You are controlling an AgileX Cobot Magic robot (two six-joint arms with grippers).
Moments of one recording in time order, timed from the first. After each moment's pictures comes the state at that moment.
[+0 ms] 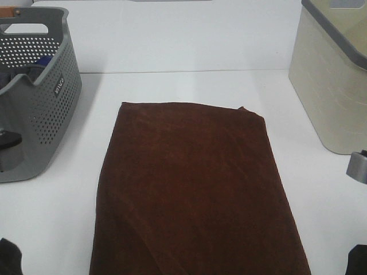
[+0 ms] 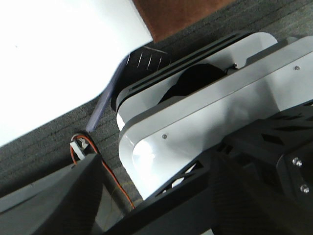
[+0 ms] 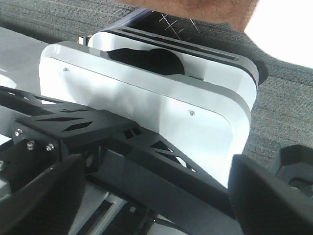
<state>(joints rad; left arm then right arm) -0.81 1.14 -0.71 -0.14 1.06 -0.38 0.35 1.00 -0.48 0.42 1.14 -0.03</state>
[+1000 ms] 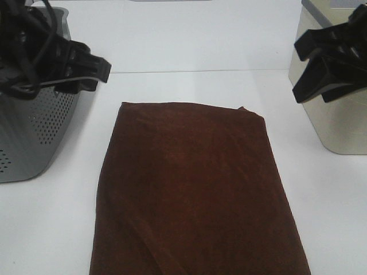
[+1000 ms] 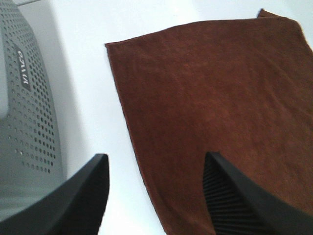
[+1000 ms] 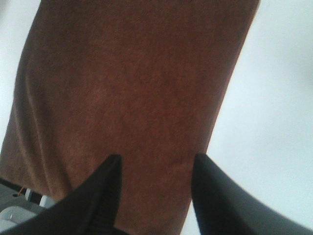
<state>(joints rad) -0.68 1.38 -1.01 0.44 0.62 -0.68 0.35 1.31 -1.08 0.17 0.94 0.01</state>
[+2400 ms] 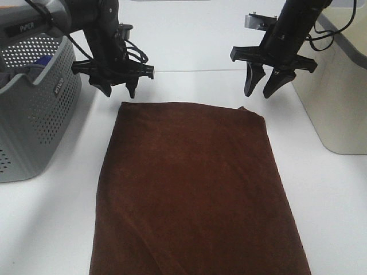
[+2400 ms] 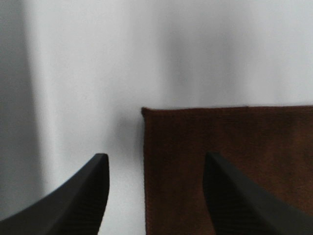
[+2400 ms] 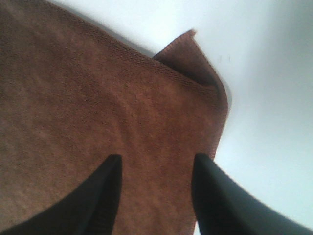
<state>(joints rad) -0.35 2.56 -2.30 0.11 1.06 -0.36 0.22 2.28 -1.97 0.19 1.18 0.01</state>
